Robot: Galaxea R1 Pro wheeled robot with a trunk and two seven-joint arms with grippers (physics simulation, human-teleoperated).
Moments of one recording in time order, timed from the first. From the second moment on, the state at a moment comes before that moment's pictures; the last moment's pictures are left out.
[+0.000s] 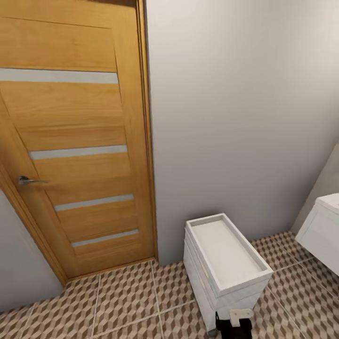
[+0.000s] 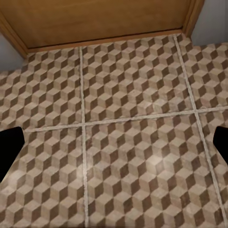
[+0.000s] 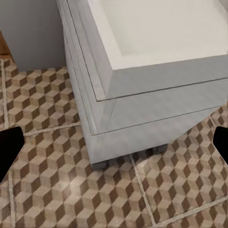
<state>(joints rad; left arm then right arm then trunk) -0.35 0.06 0.32 0.04 -0.22 -0.60 0.09 -0.42 0.03 0.23 -0.10 -0.08 -0.48 -0.23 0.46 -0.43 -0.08</state>
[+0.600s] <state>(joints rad) -0.35 0.06 0.32 0.04 -0.22 -0.60 0.09 -0.42 0.03 0.23 -0.10 -0.08 -0.48 -0.23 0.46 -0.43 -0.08</state>
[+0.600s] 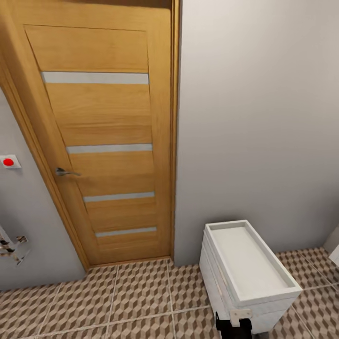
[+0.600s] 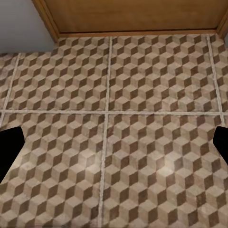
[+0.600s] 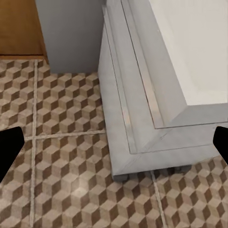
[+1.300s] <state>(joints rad) -0.35 0.06 0.32 0.04 -0.22 -0.60 0.08 -0.42 0.03 0.23 -0.10 -0.07 -0.48 -0.23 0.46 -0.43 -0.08</state>
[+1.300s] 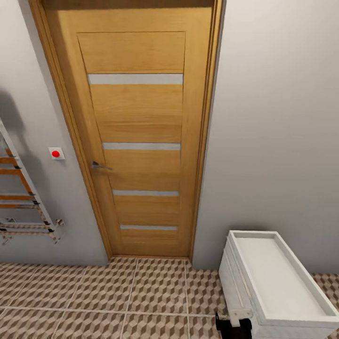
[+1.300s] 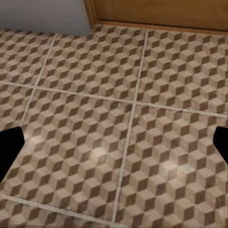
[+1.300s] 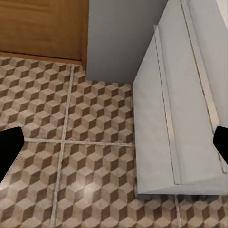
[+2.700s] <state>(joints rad) -0.35 0.06 0.32 0.04 -0.22 -0.60 0.08 -0.42 0.03 0.23 -0.10 -0.07 -0.48 -0.23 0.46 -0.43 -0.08</state>
